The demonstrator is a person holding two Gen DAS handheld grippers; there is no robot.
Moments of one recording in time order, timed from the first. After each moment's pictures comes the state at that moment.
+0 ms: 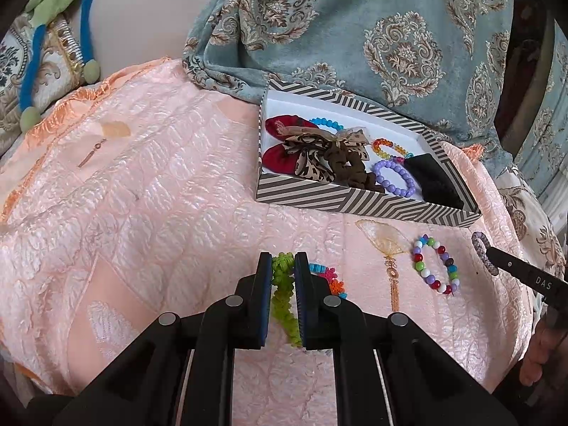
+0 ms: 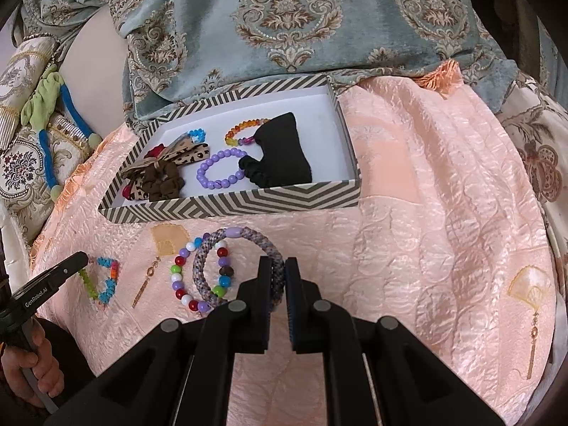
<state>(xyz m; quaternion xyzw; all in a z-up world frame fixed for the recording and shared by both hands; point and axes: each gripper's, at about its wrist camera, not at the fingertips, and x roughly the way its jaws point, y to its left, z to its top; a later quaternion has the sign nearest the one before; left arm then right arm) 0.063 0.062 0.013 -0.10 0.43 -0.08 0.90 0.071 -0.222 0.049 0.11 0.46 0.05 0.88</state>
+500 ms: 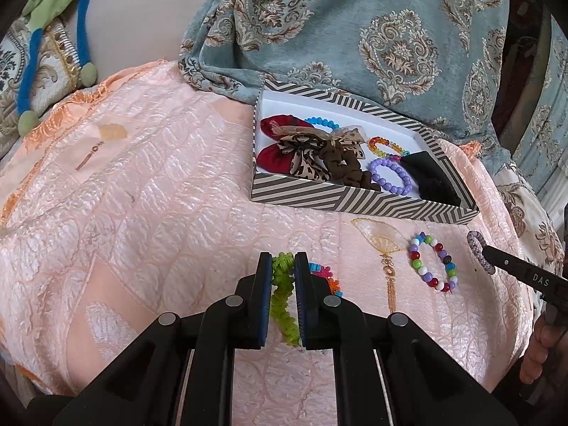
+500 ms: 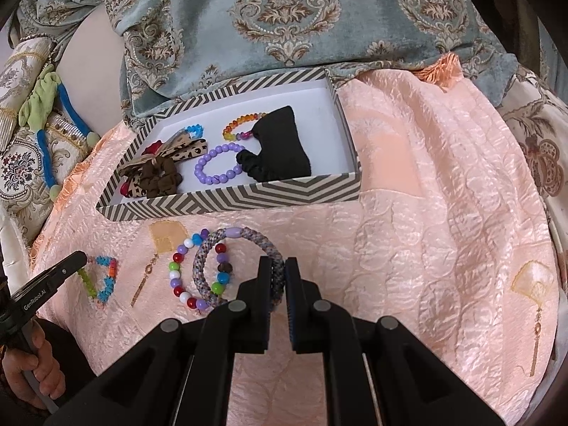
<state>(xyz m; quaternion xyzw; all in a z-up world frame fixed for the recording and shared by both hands) 0.061 0.057 0.014 -0.09 0.42 -0.08 0.90 0.072 -0.222 0.046 0.11 0.47 0.05 0.87</state>
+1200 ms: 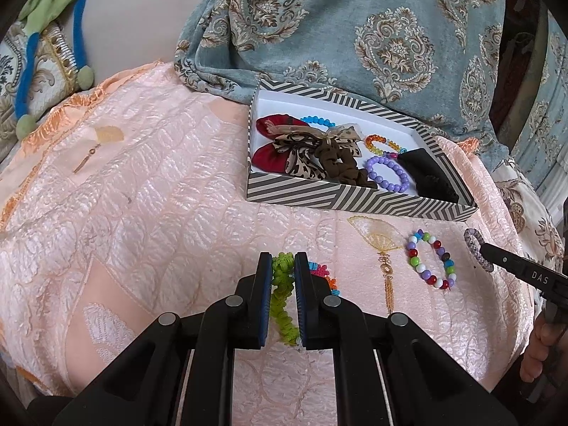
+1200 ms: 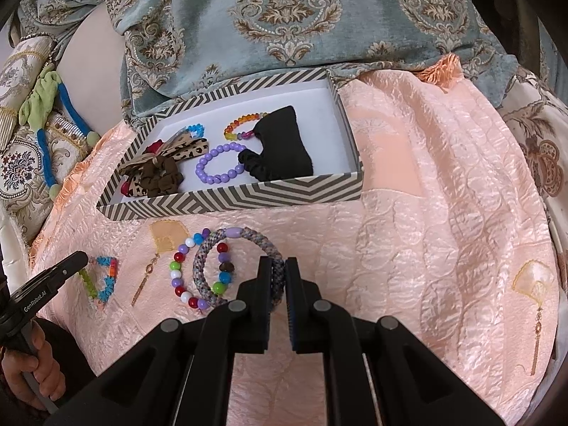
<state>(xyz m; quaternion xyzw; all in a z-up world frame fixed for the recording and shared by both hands) 0.061 0.053 0.013 -0.08 0.42 -0.08 0.90 0.073 -0.220 0.045 0.11 0.47 0.05 0.87</state>
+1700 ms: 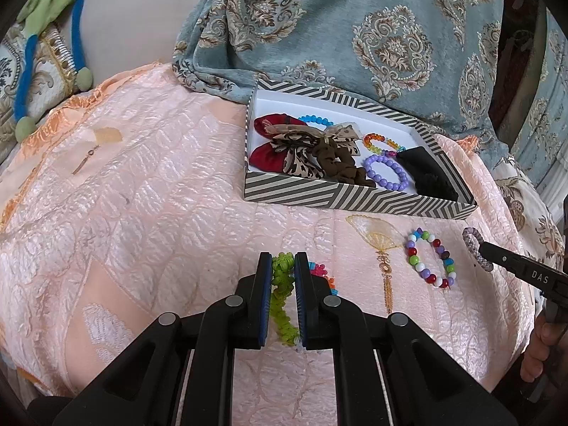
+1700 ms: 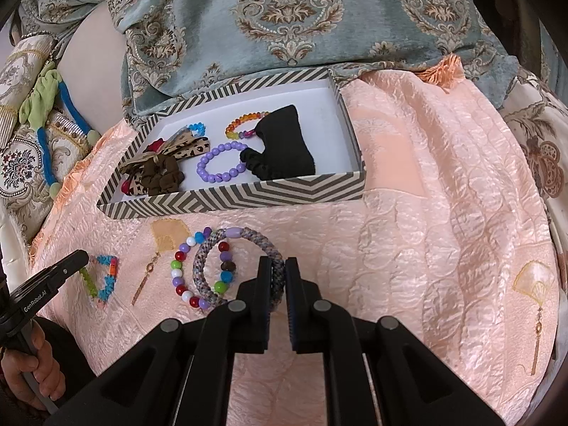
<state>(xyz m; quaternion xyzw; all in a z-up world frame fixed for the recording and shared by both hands) 0.061 0.052 0.013 -0.08 0.43 -0.09 0.90 0.072 -0.218 0.045 0.11 0.47 0.05 0.87</state>
